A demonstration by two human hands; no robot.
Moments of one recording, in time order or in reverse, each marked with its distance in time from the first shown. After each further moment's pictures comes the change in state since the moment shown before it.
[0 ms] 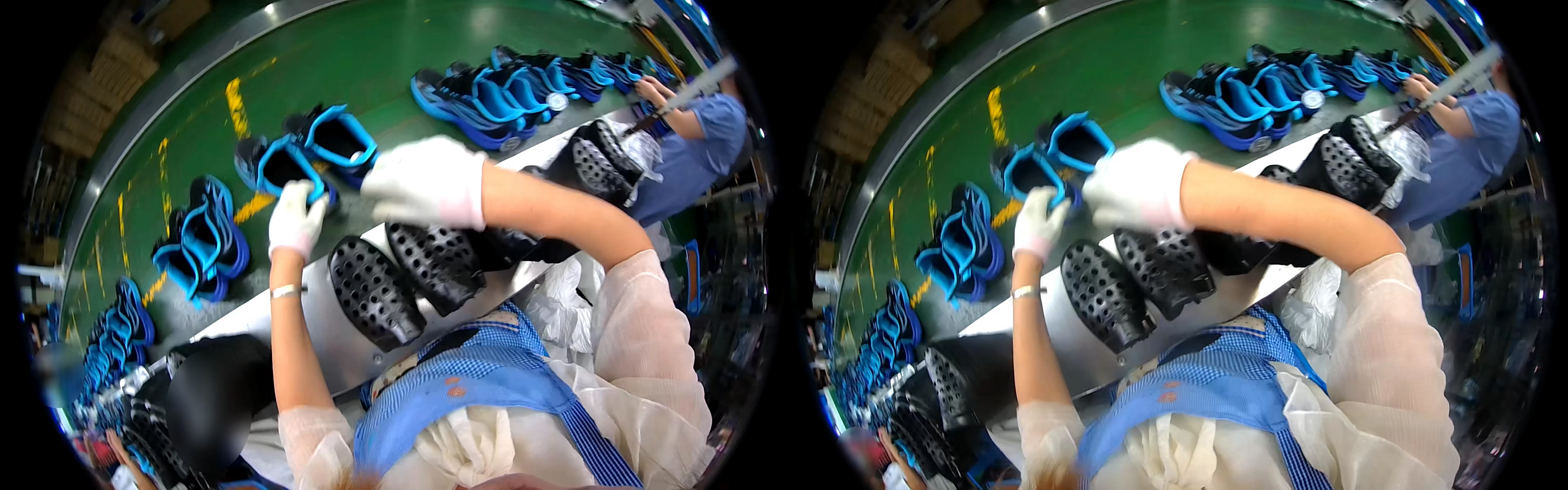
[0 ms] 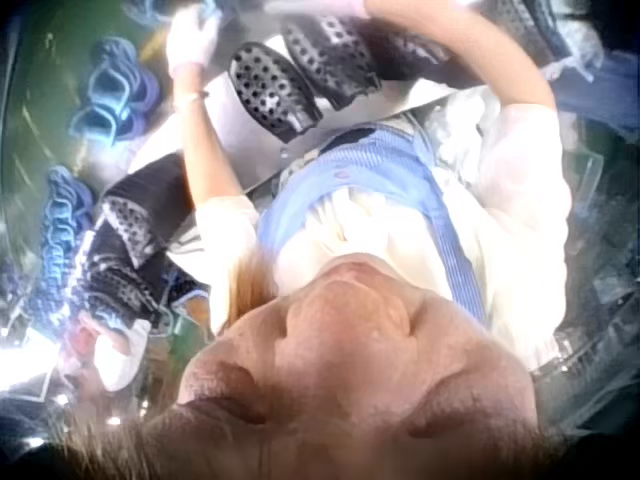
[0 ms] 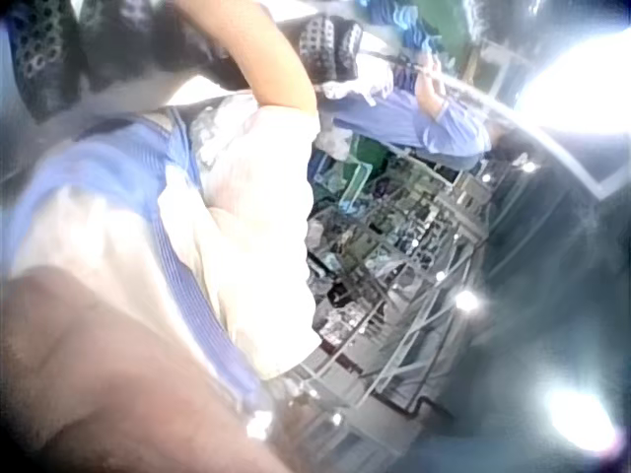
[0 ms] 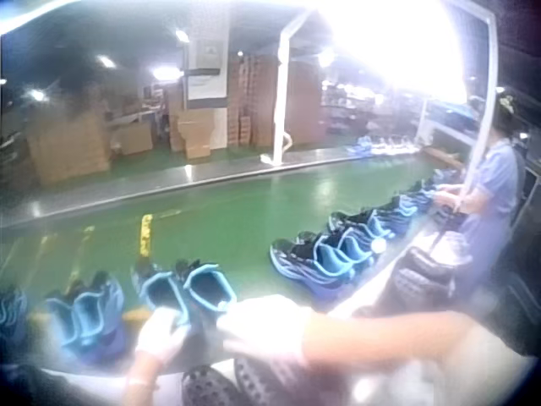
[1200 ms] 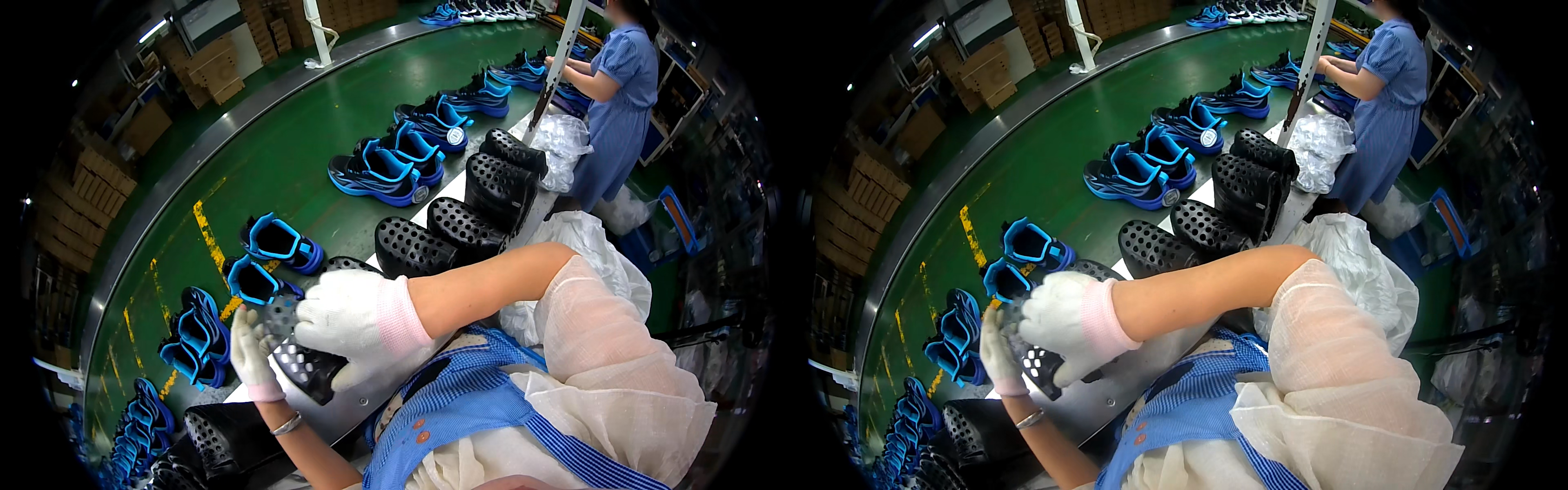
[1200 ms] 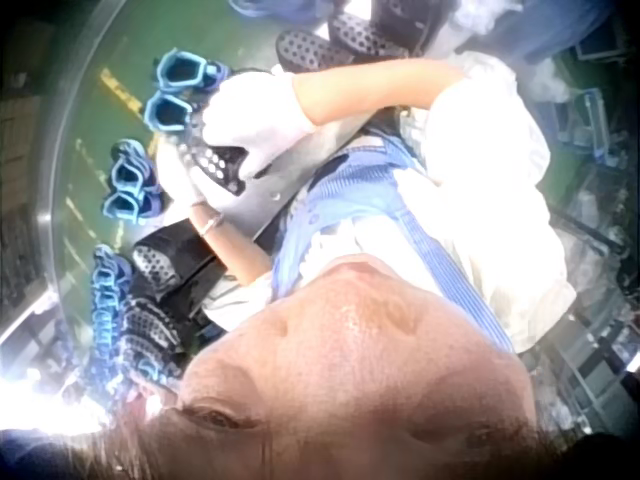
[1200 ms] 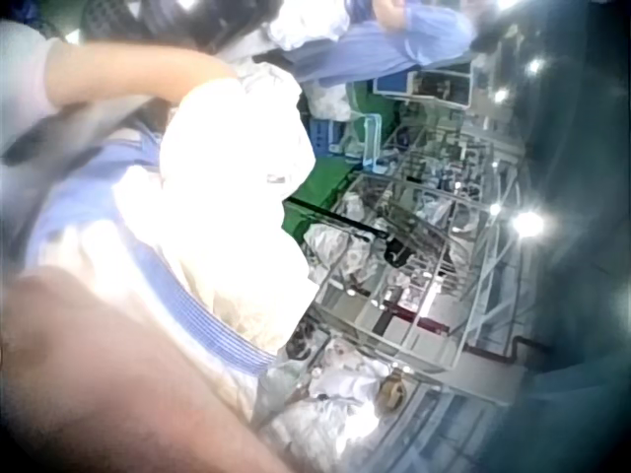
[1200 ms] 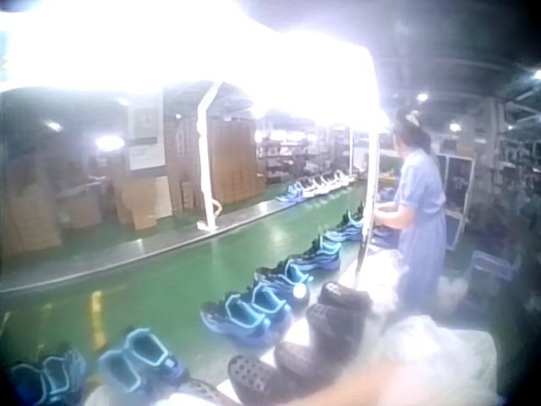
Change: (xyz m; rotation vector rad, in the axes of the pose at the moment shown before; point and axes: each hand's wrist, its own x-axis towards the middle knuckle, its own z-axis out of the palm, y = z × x) left_hand -0.080 0.070 -0.054 -0.986 0.208 -0.367; right_hand -0.104 -0.069 -0.016 0.118 0.250 -0.285
